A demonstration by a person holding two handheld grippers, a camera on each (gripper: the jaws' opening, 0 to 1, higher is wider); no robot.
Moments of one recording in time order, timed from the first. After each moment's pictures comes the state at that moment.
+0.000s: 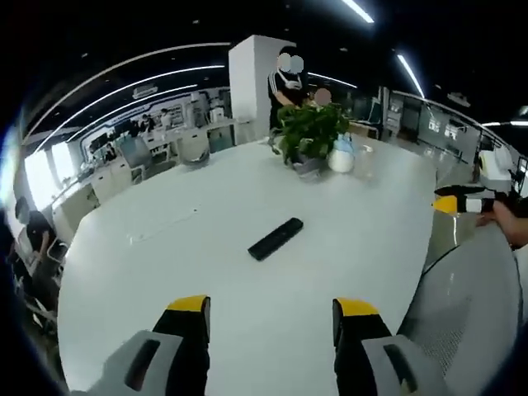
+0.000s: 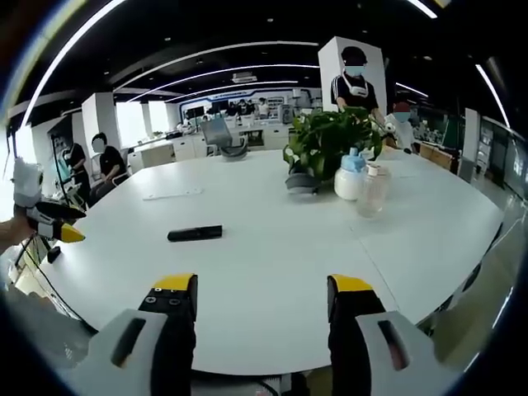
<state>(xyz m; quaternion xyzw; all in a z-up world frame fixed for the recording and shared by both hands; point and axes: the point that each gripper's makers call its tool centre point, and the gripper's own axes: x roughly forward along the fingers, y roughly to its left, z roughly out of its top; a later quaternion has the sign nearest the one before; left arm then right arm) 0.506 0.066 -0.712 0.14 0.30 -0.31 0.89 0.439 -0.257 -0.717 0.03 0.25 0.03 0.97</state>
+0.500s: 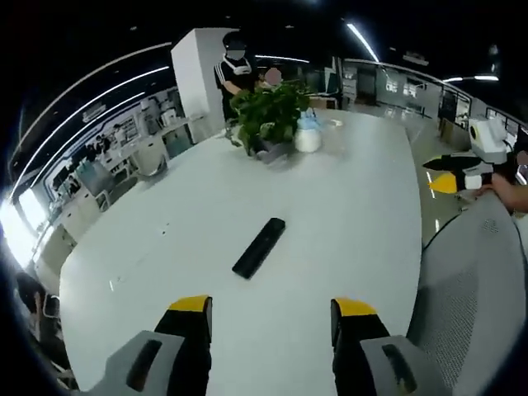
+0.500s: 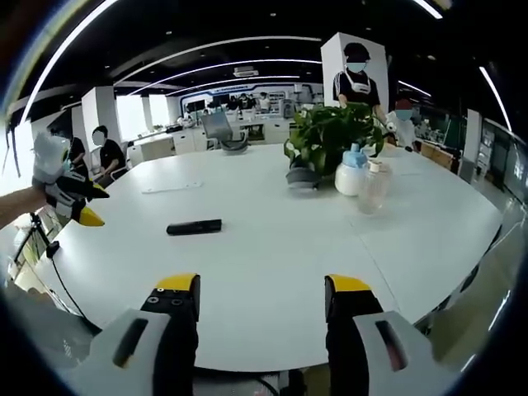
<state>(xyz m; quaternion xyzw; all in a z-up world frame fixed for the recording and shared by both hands) 0.548 0.031 -0.725 0.23 0.32 -0.39 0.83 0.438 -0.257 -0.722 0.02 0.26 0.03 0.96</state>
